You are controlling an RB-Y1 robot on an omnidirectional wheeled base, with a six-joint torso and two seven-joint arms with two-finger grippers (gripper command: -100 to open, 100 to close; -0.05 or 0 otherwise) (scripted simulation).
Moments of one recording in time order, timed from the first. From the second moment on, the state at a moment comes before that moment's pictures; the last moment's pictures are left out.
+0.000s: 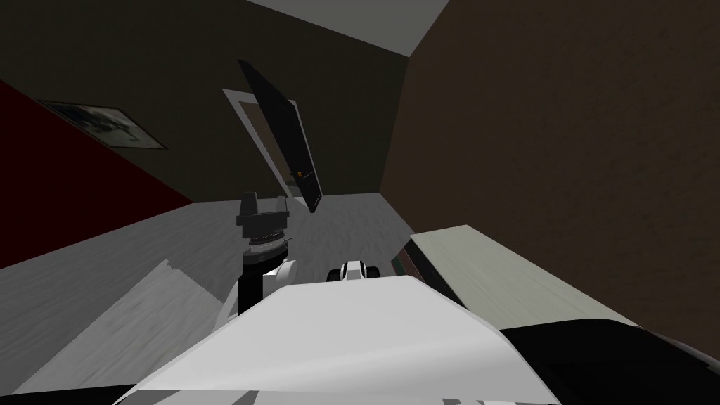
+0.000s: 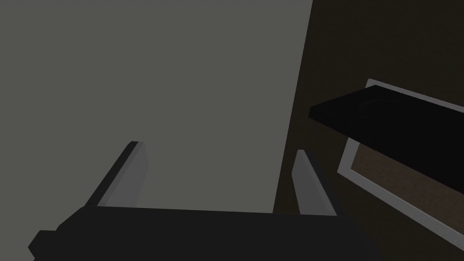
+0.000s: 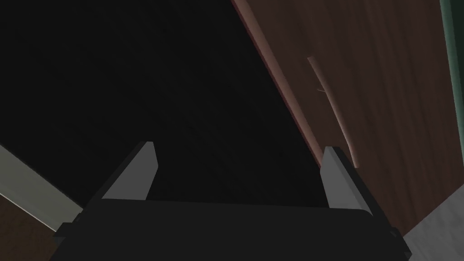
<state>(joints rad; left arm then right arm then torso) 0.47 0.02 0.07 -2.35 -0.07 -0.61 0.16 0.28 -0.28 0.51 -0.79 1.02 1.18 -0.06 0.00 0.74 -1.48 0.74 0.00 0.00</state>
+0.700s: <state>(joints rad) 0.47 0.02 0.07 -2.35 -0.07 -0.61 0.16 0.28 -0.31 0.52 -0.68 1.06 1.33 -0.03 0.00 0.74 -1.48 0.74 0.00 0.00</state>
